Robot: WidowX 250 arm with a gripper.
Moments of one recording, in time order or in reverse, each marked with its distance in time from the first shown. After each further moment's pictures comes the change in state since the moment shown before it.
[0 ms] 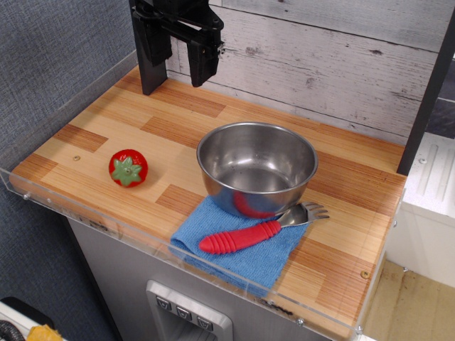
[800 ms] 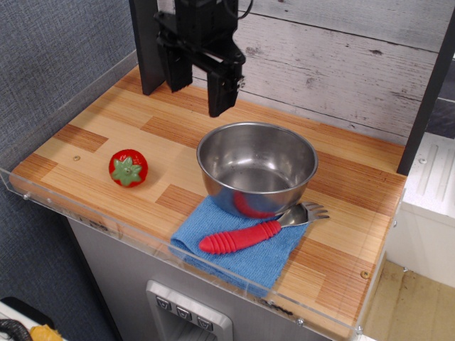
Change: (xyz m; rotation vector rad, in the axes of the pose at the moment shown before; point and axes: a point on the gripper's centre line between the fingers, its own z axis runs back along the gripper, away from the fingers) arm -0.006 -0.038 -0.005 -0.005 0.032 -0.117
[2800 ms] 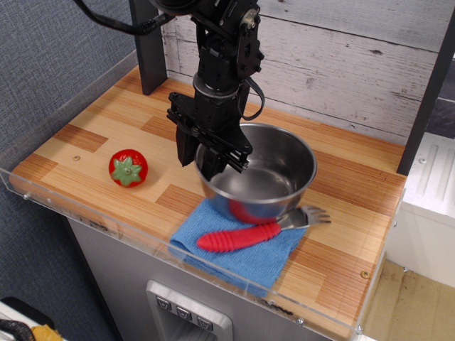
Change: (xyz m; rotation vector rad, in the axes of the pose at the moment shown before) arm -0.027 -0.014 -0.082 0.103 0.170 0.044
